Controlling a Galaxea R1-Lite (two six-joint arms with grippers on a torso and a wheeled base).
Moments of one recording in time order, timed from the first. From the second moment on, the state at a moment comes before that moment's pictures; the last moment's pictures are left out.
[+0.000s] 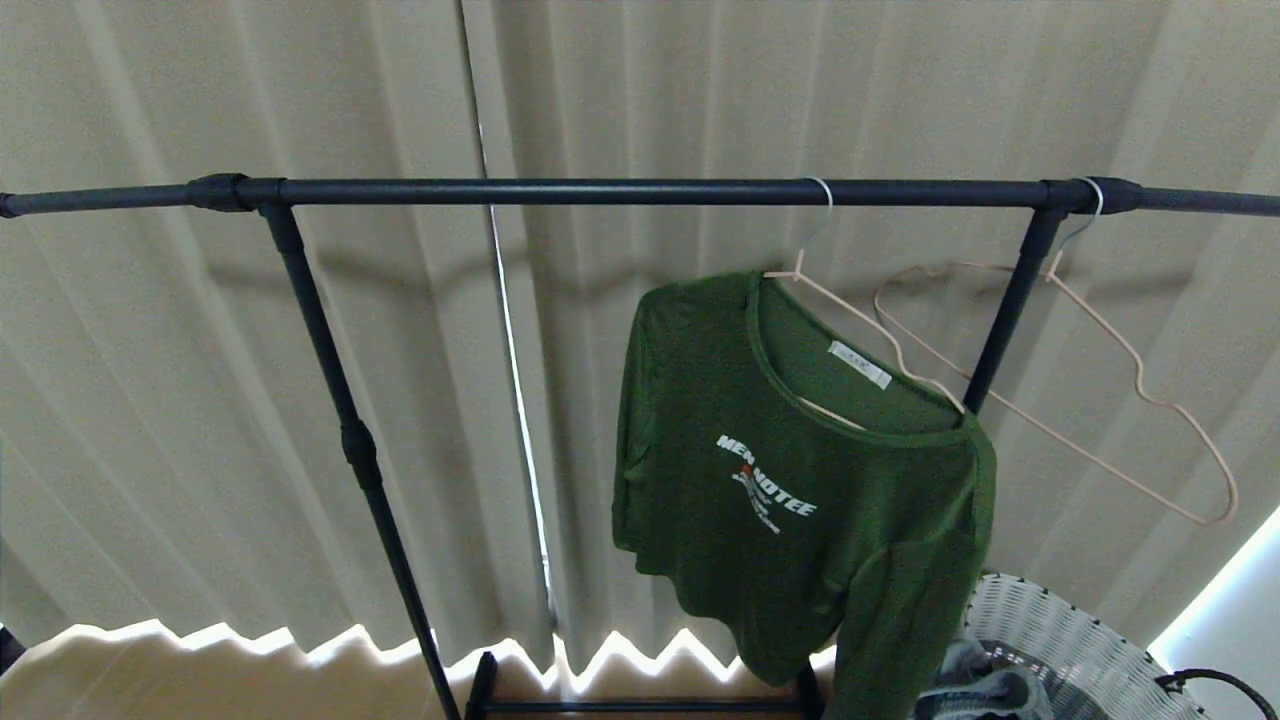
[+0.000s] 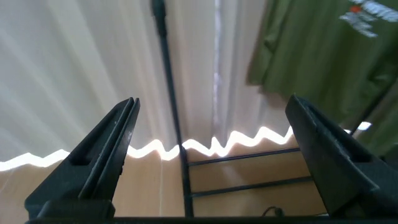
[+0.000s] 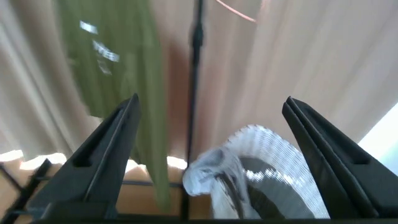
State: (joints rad) left arm 0.01 0.03 -0.04 0.11 -0.13 0.09; right arm 0.00 0.01 -0.02 0.03 0.01 -0.02
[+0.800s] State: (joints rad) left arm 0.01 0.01 -0.04 0.11 -0.14 0.09; right arm 0.00 0.00 -0.02 0.03 0.01 0.01
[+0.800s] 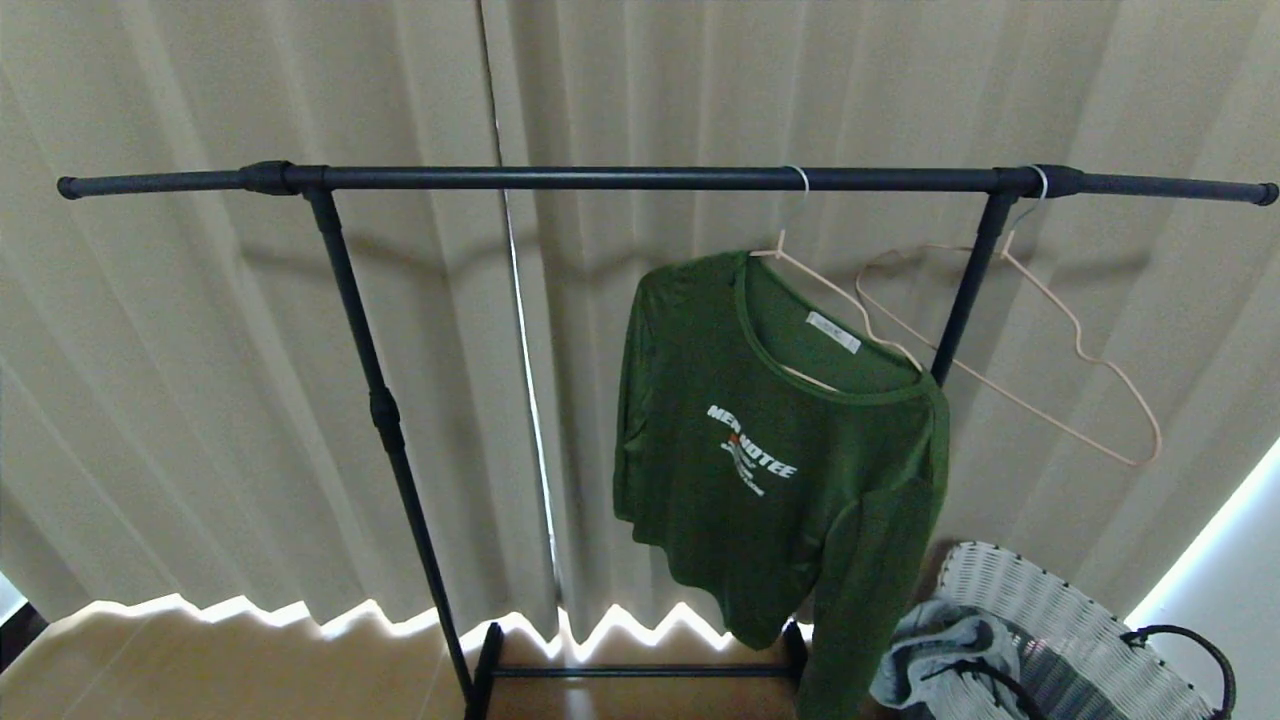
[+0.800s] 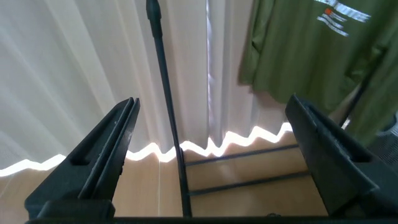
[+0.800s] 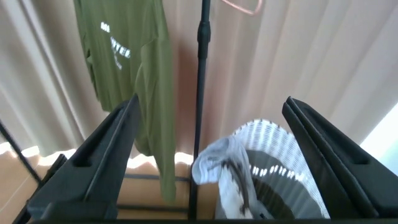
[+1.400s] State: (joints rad) left arm 0.01 0.01 -0.04 0.11 -0.13 0.09; right arm 0.00 0.00 -0.02 0.03 0.00 0.00
